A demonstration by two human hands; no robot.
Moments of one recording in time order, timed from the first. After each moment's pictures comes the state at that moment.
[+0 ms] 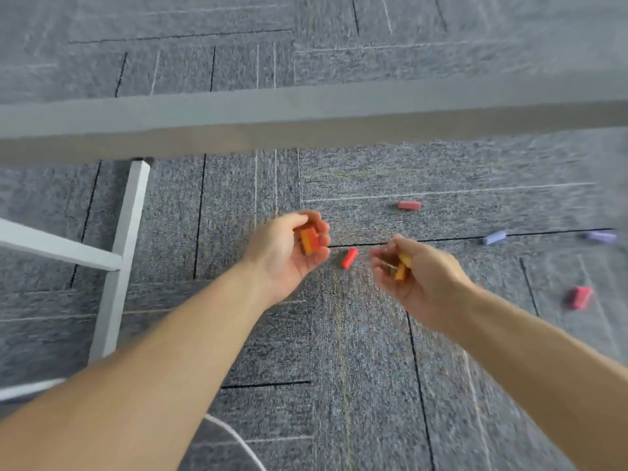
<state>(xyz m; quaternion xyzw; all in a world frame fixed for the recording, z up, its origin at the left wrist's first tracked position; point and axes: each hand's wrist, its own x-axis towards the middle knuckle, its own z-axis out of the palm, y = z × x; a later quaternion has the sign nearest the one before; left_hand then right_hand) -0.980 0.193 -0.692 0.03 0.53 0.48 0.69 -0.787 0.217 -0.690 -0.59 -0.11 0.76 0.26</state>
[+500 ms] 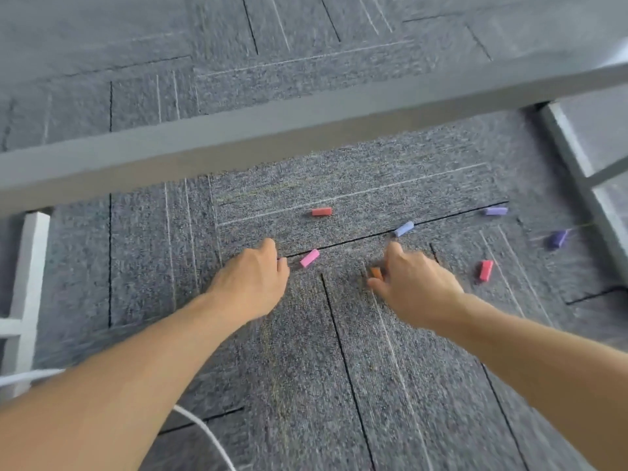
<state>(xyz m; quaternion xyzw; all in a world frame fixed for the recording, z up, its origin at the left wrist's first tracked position) -0.916 0.212 -0.729 0.65 0.71 -0.01 0.27 -0.675 0.224 -0.708 -0.66 -0.69 0.26 -0.13</state>
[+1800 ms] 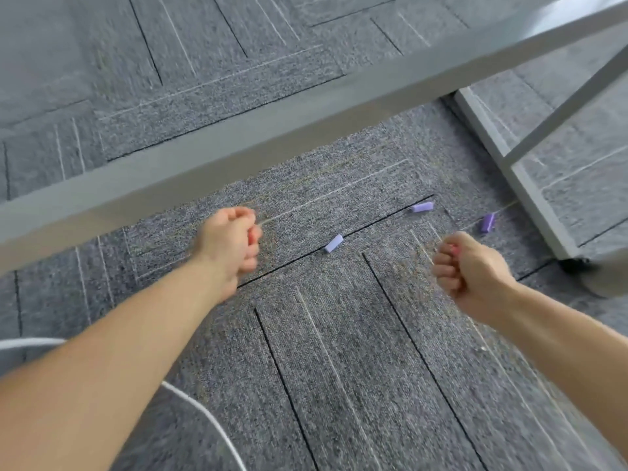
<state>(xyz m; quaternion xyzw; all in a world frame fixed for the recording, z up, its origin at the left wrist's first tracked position) -0.834 0.303 -0.704 0.31 0.68 0.33 0.58 -0.518 0.241 -0.716 -0.69 -0.09 0.60 0.39</state>
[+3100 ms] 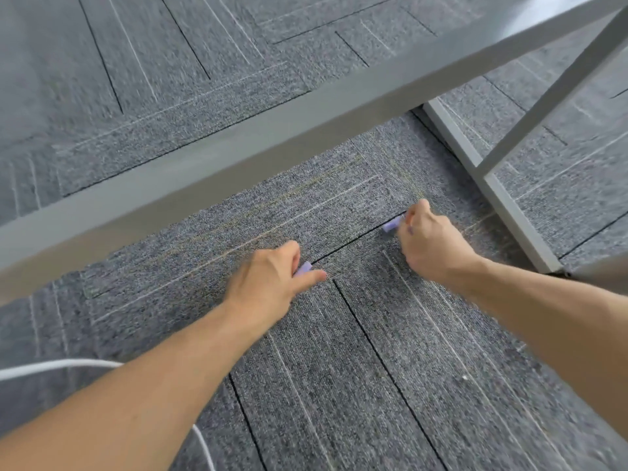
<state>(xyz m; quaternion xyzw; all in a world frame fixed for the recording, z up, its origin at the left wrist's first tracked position) -0.749 0.295 -0.722 0.72 0.61 0.00 0.32 -0.495 0.302 -0.723 -0.76 -0.57 0.30 0.09</state>
